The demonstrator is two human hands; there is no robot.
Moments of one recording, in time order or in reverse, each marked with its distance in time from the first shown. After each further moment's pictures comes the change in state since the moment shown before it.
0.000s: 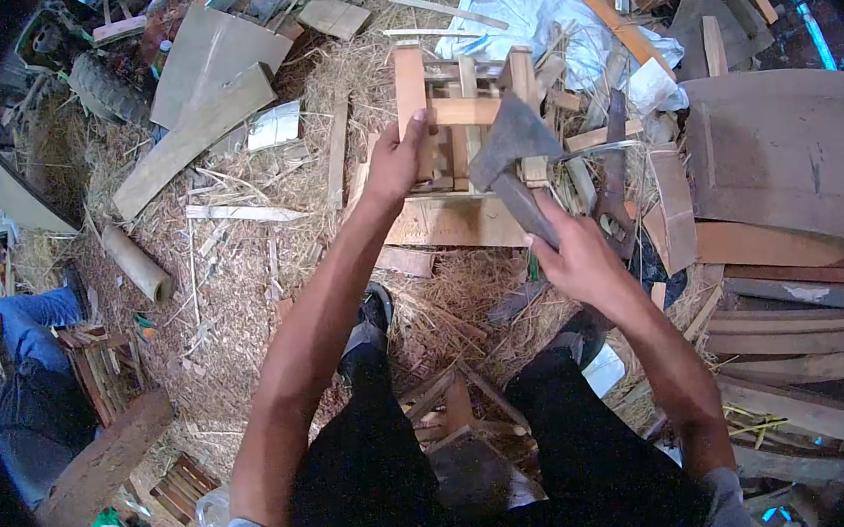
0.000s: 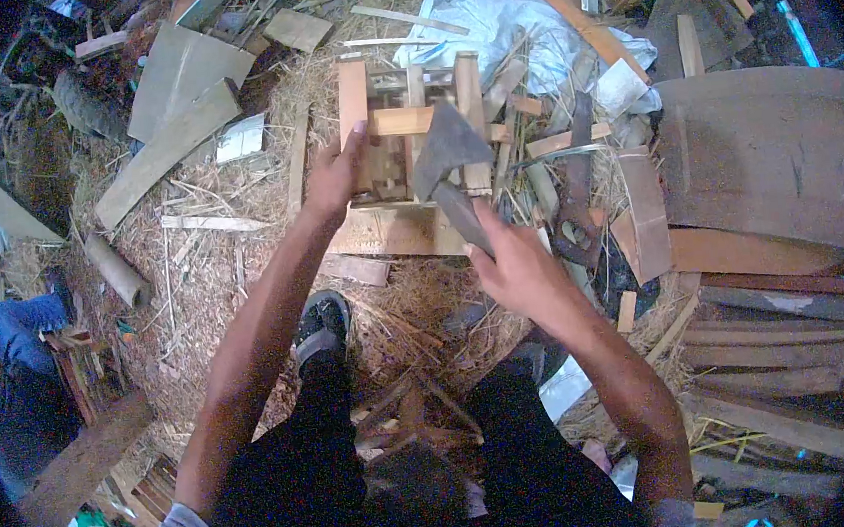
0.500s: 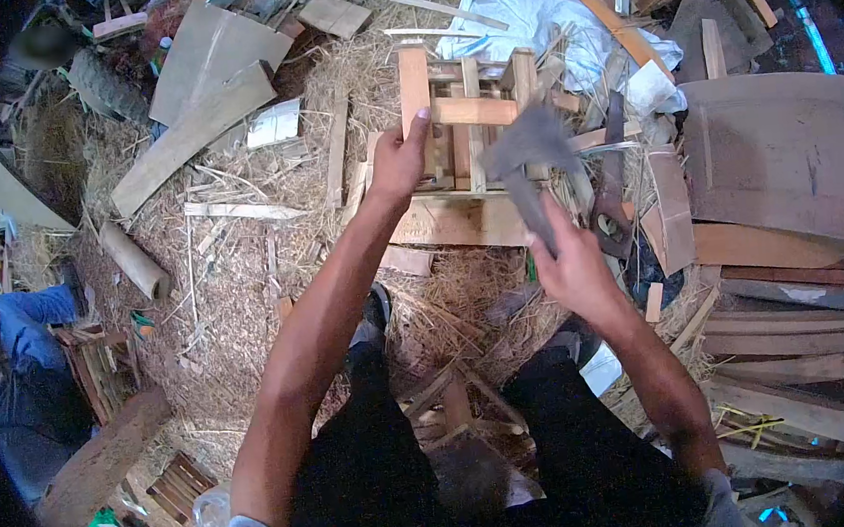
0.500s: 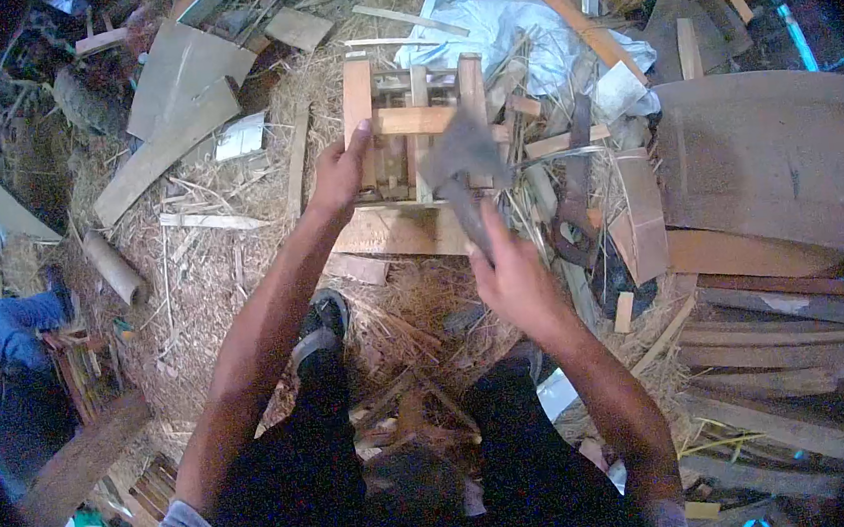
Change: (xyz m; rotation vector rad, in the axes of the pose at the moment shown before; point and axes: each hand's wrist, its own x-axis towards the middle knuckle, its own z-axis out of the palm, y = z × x) left_hand 0.006 -0.010 0.003 -0.024 0.015 -0.021; right_hand -0.010 -0.016 0.005 0.122 0.093 0.123
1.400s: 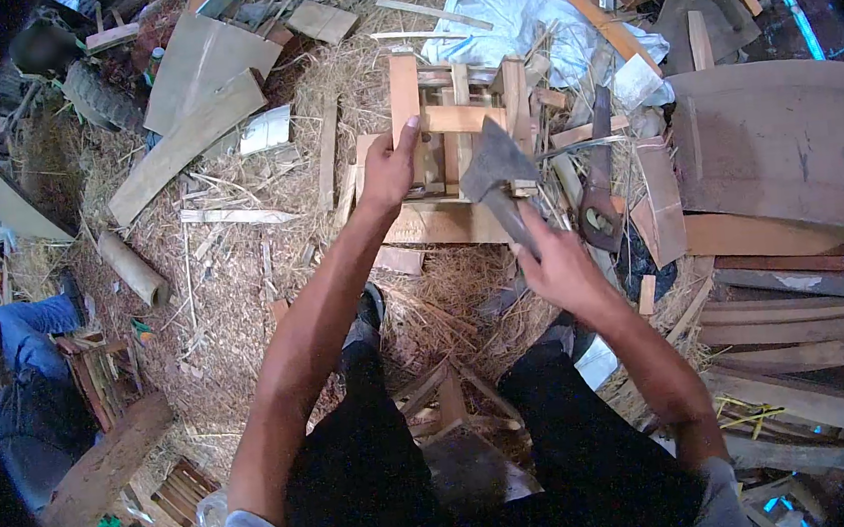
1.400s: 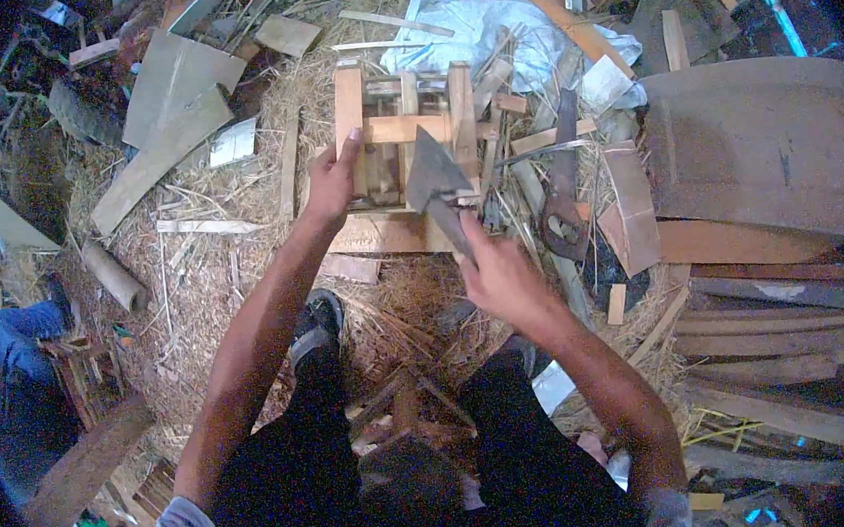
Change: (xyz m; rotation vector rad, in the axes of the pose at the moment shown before) left_hand 0.000 -0.009 0.001 -0.013 -0.002 0.031; right_hand -0.006 0.012 -0.003 -0.119 -0.108 -0.055
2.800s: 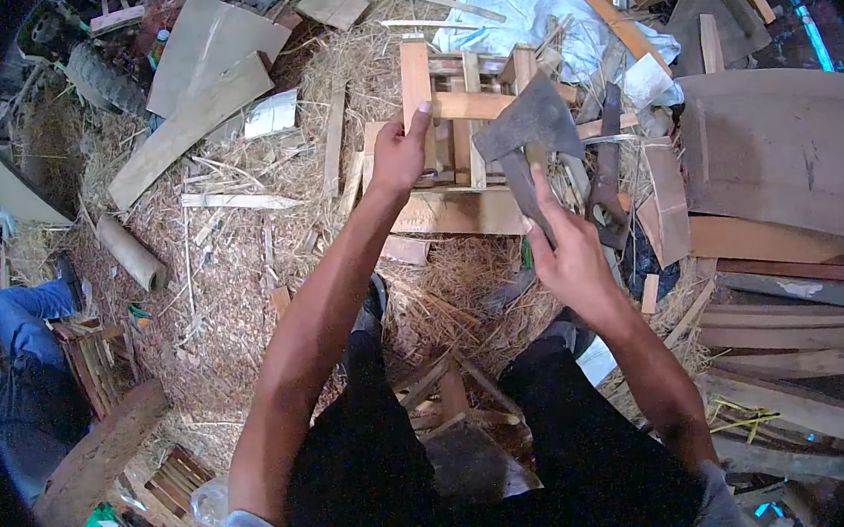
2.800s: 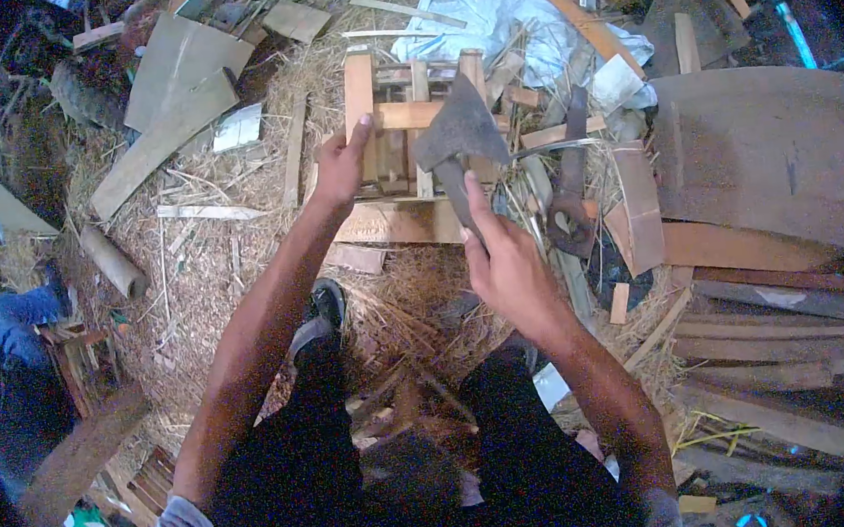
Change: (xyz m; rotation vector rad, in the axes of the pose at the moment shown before) left_hand 0.001 -0.005 0.002 -0.017 0.007 0.071; right_hand 0.001 -0.026 -0.003 0.082 0.154 -0.065
